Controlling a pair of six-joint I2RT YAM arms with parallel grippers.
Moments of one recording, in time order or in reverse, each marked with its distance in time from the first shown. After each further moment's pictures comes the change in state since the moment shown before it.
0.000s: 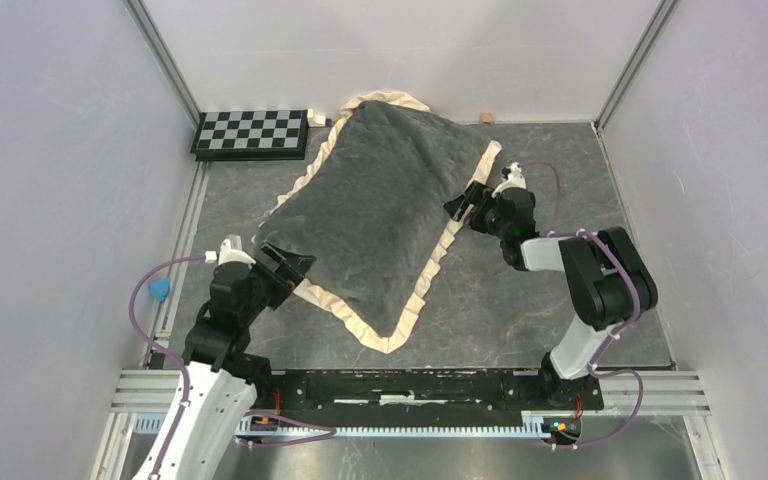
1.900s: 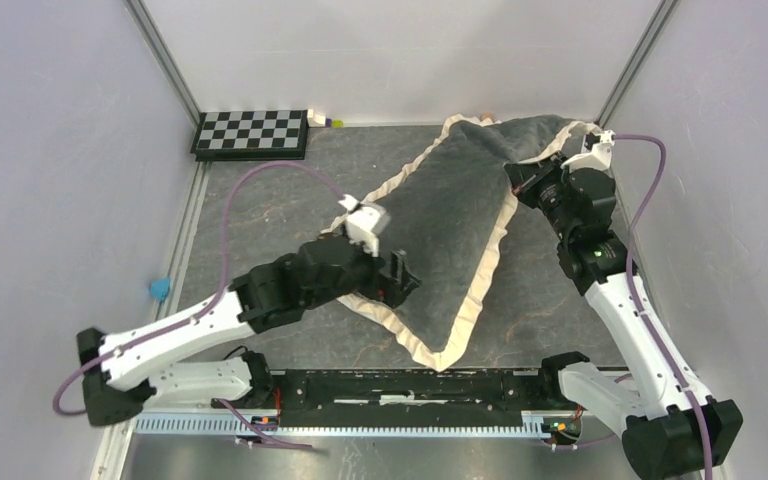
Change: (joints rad) left arm -0.840 0.536 0.510 0.097 -0.214 0.454; right arm -0.047 -0.732 0.233 -0.675 0.186 0.131
